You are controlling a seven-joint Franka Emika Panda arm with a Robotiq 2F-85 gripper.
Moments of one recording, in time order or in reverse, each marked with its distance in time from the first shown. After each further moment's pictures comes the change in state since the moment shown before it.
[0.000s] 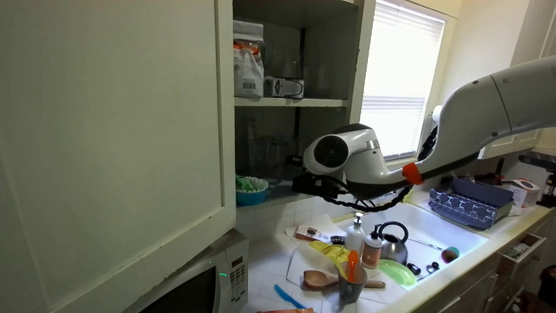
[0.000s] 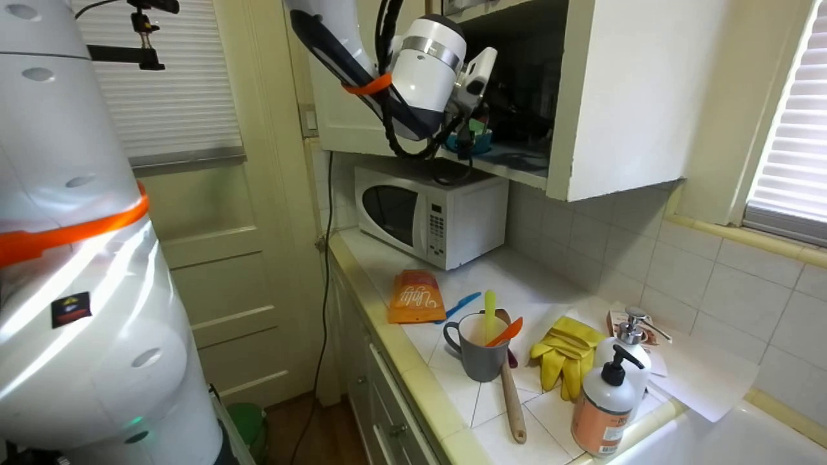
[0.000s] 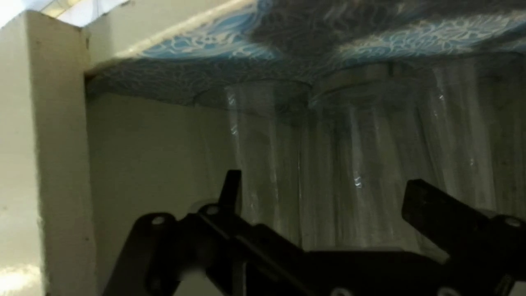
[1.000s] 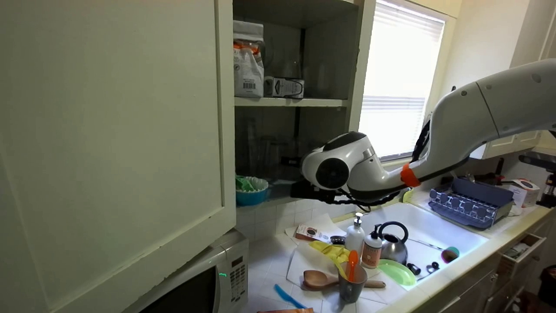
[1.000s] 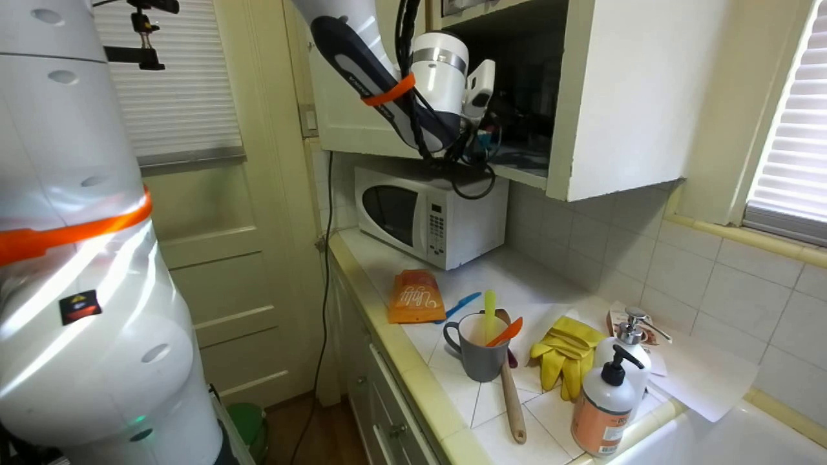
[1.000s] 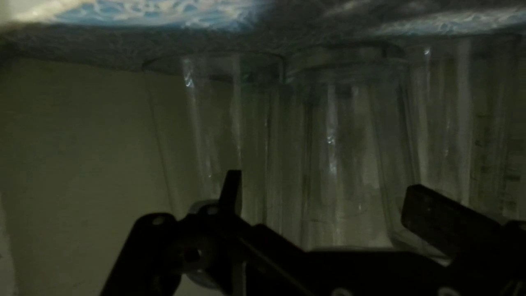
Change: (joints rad) arm 0.041 0.044 -0.043 0.005 -0.307 0.003 0.170
